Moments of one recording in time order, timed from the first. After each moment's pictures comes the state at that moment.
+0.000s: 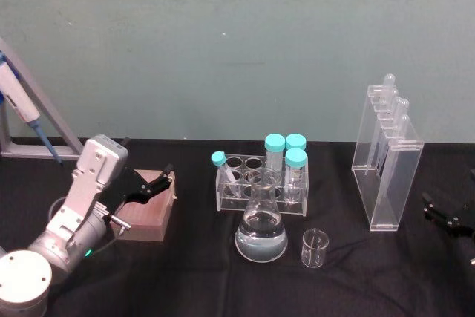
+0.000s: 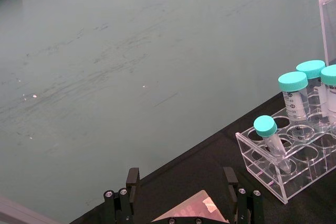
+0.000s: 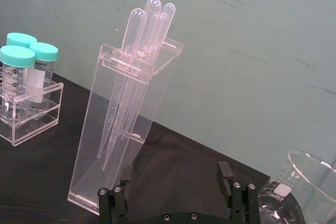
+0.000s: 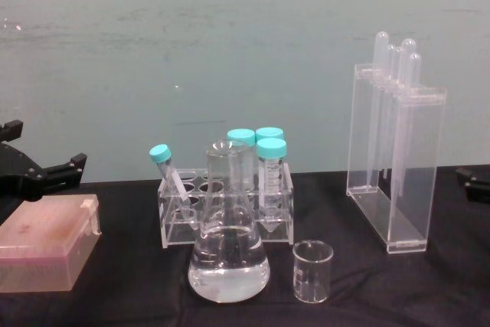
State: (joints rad) left arm -0.20 0.60 0.45 -1.41 -0.25 -0.12 0.03; right arm 0.20 0.60 -0.45 -1.41 0.25 -0.12 -0.03
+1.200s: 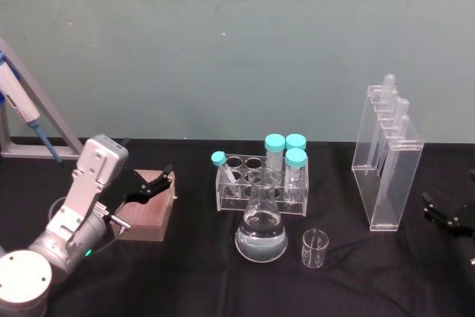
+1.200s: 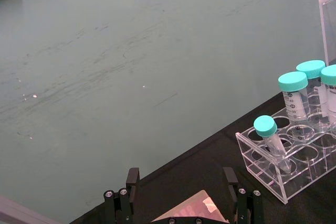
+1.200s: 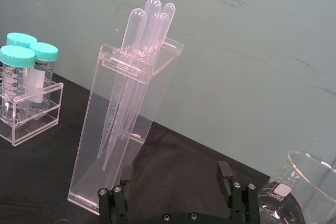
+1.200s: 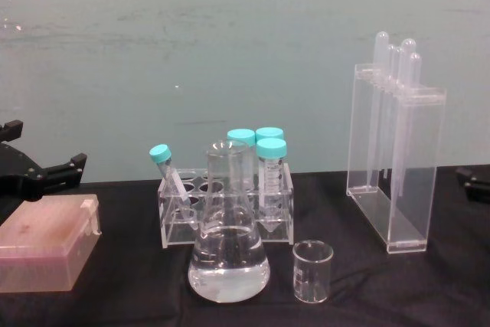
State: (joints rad) left arm -0.20 0.60 0.45 -1.41 -0.25 -0.12 0.03; right arm 0.20 0.60 -0.45 -1.41 0.25 -0.12 -0.03
